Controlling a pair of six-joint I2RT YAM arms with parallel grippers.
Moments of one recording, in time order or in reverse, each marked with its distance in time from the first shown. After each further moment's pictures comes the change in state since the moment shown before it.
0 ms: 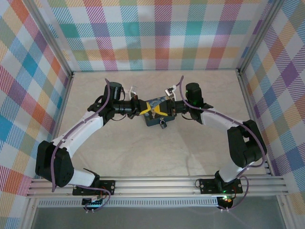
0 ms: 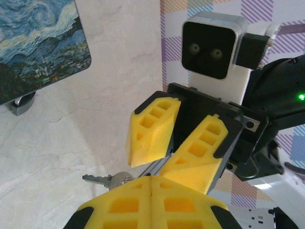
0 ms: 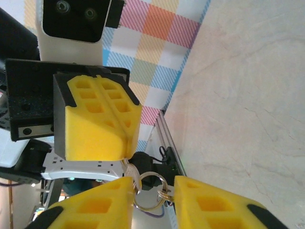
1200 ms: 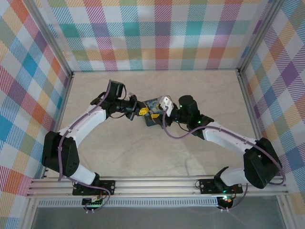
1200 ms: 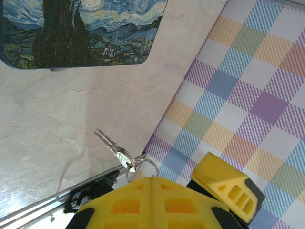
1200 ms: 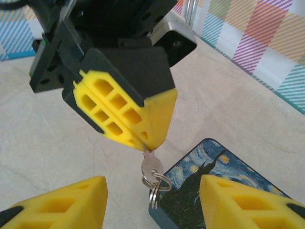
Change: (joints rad) left arm 0.046 0.117 0.075 -0.142 -0.003 -0.356; right arm 0.238 -0.233 -0.134 -0.058 0.751 -1.085
